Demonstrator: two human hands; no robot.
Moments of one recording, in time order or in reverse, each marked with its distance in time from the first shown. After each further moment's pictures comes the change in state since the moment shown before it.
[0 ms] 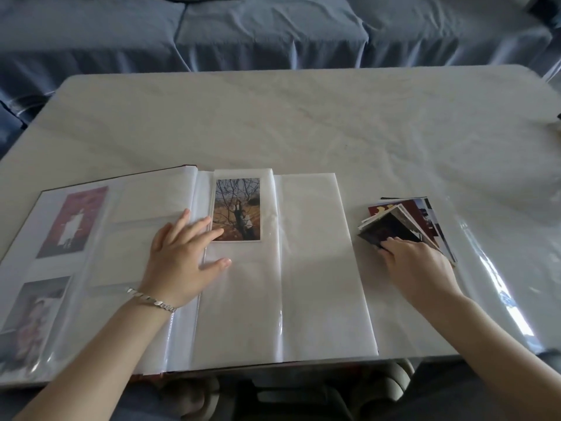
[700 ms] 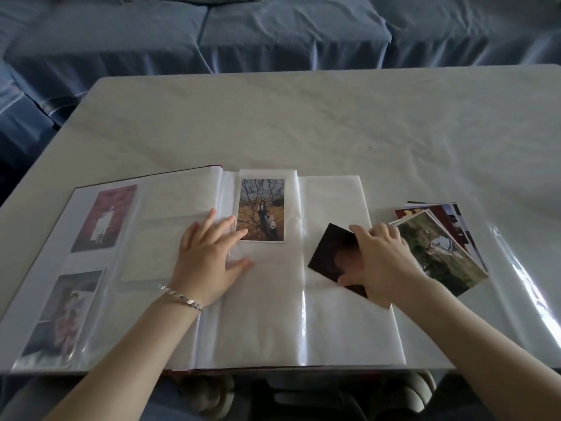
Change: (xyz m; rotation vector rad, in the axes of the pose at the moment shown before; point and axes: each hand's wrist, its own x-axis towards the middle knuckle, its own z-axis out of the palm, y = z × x) left_hand -0.001 0.001 -0.002 0.018 -0.019 0.019; right_hand 0.023 -0.071 -0.001 -0.002 -0.287 -0.121
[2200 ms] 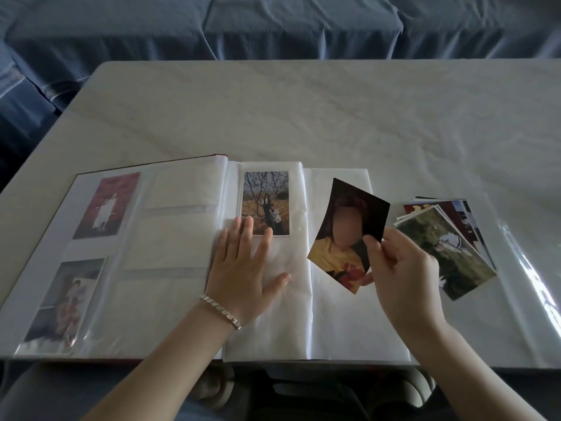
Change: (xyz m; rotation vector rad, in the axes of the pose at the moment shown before) left_hand -0.017 0.038 0.025 0.293 -0.183 0.002; right_hand -0.044 -0.016 0.015 0.746 0.681 -0.086
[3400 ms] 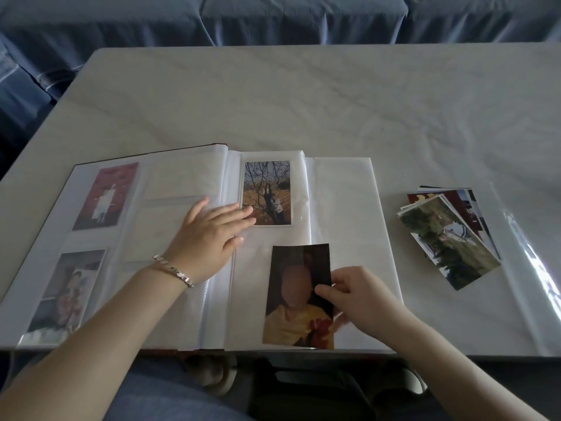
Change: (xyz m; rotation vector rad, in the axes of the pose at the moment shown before) left_hand 0.014 -0.061 -0.023 -0.223 0.093 0.203; right_hand -0.015 -0.016 0.020 0.166 -0.850 0.549
